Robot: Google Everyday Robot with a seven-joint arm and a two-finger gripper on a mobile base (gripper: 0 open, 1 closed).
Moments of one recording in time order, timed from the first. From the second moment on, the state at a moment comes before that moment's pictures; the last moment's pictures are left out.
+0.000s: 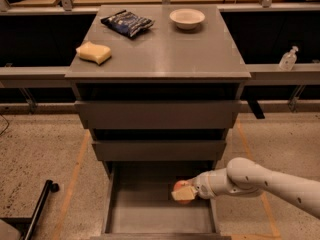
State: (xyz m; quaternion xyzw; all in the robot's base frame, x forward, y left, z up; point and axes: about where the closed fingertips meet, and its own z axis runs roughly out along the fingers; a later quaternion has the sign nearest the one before) arm 0.499 -0.092 0.446 -0.30 0.87 0.33 0.22
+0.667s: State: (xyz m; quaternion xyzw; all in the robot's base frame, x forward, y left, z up) arm 0.498 -0.090 0.433 -0.32 0.87 0.29 0.23
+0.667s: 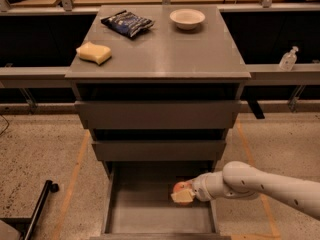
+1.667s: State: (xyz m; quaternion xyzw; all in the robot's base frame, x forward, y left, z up) arm 0.532 -0.087 0.359 -0.33 0.86 0.31 0.26
